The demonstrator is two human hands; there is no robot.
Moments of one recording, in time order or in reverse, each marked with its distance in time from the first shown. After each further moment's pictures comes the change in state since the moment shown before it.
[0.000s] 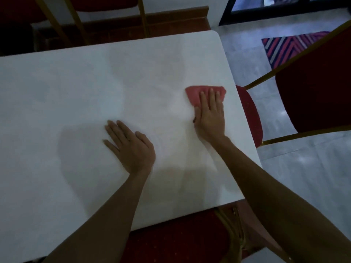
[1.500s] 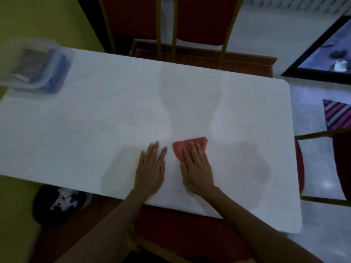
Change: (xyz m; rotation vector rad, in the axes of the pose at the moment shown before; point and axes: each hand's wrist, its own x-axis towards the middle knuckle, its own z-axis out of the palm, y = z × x) left_hand -0.046 -0.186 -0.047 -0.097 -0.181 0.373; right_hand -0.153 -0.151 0.044 -0.072 -0.343 -0.558
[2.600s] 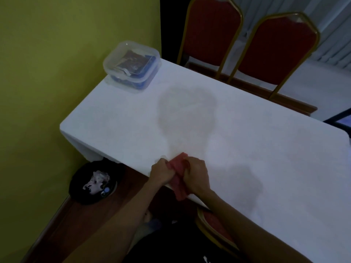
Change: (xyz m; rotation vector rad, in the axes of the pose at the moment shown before) left_hand -0.070 -0.149 -0.116 -0.642 -0.227 -0.777; right_hand 0.045 -0.236 0.038 0.261 -0.109 0.038
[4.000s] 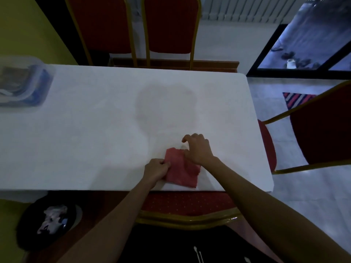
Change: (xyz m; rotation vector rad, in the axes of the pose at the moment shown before) left_hand -0.085 0.129 0.189 0.112 -0.255 0.173; right_hand -0.075 0.204 -0.171 -0.225 0.049 0.239
